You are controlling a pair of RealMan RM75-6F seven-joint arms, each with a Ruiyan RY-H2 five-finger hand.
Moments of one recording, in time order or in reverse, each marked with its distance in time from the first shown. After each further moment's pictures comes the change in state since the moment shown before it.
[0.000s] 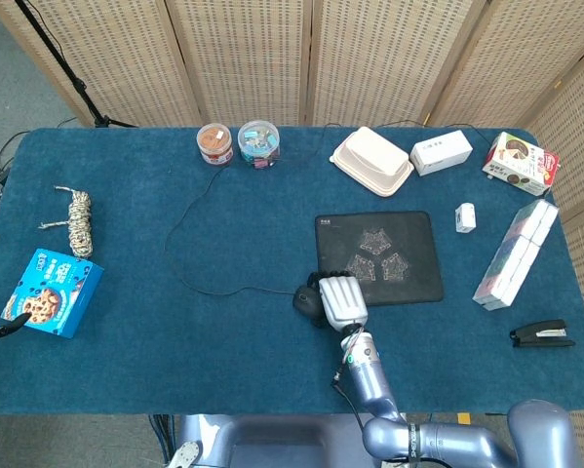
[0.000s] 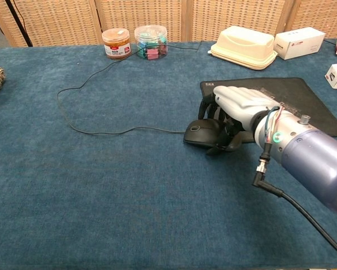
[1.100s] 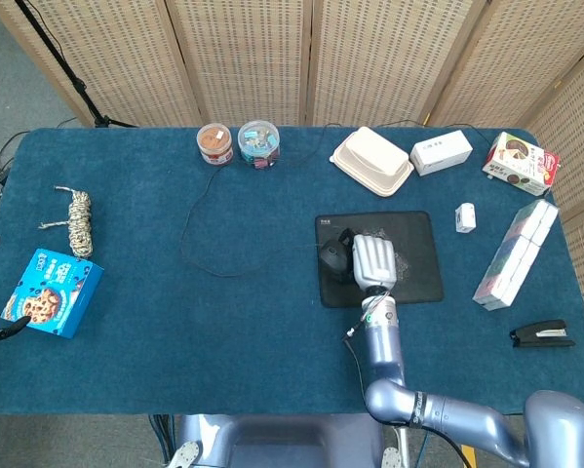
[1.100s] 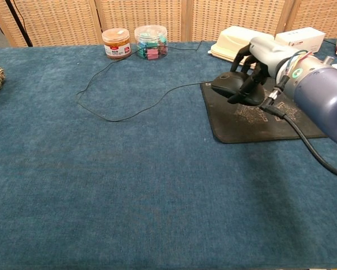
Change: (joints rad) left arm 0.004 0.012 0.004 0.005 0.009 -0.013 -0.033; right arm 0.054 0.065 0.225 0.034 0.192 0.045 -0.023
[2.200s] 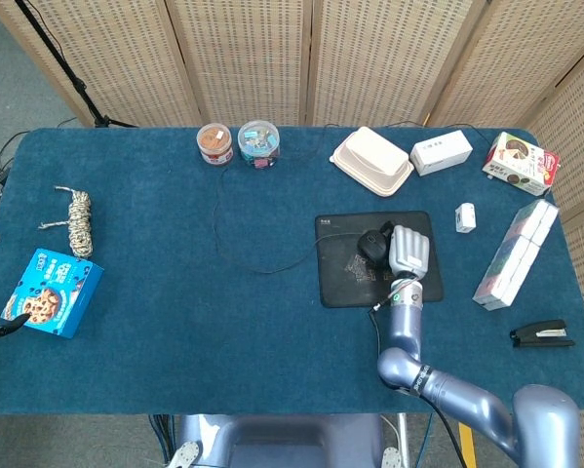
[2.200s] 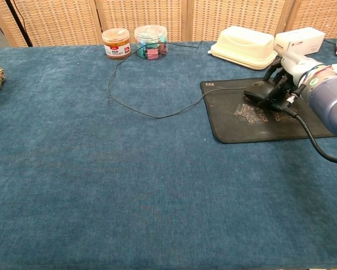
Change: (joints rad) left arm -0.012 0.003 -0.006 0.009 -0.019 -0.035 -0.006; right arm 0.042 -0.036 -0.011 0.352 0.098 -0.108 0.166
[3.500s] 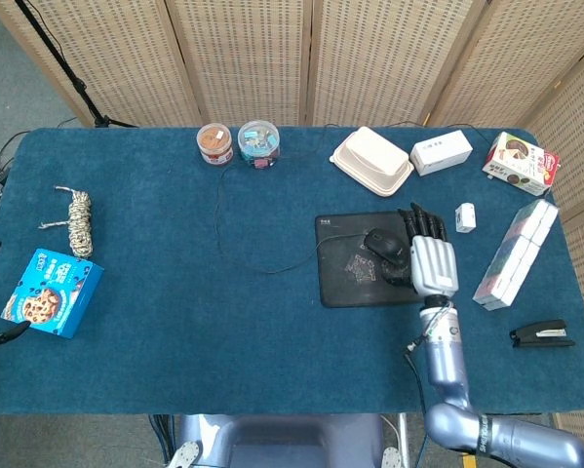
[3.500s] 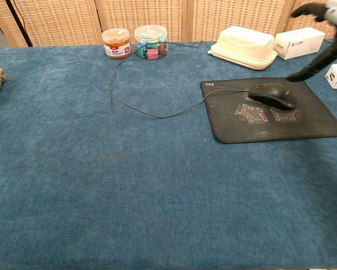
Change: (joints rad) left arm 0.022 -0.001 0.021 -0.010 0.027 0.024 0.003; right arm -0.215 0.367 -0.149 -0.616 -0.312 0.207 0.076
